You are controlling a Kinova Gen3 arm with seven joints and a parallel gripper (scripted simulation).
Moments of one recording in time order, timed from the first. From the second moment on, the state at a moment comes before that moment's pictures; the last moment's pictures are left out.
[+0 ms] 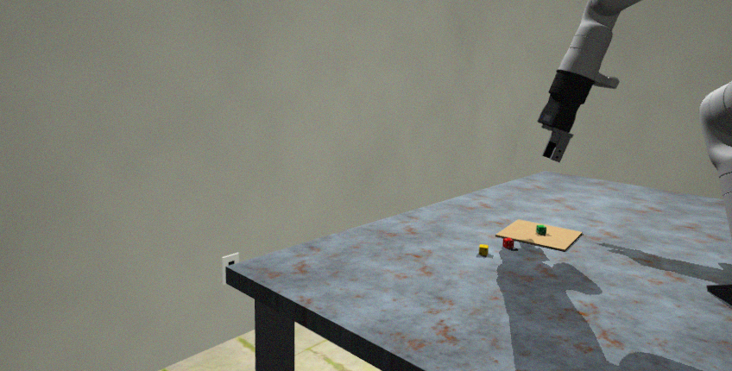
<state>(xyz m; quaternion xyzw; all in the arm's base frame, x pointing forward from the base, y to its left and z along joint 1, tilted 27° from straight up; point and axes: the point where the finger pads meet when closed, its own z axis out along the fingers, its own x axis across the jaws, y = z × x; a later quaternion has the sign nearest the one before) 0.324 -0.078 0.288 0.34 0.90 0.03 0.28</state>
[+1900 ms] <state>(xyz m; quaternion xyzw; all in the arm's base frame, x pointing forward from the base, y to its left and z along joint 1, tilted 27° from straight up) 0.320 -0.015 0.278 0.37 0.90 -0.12 0.20</state>
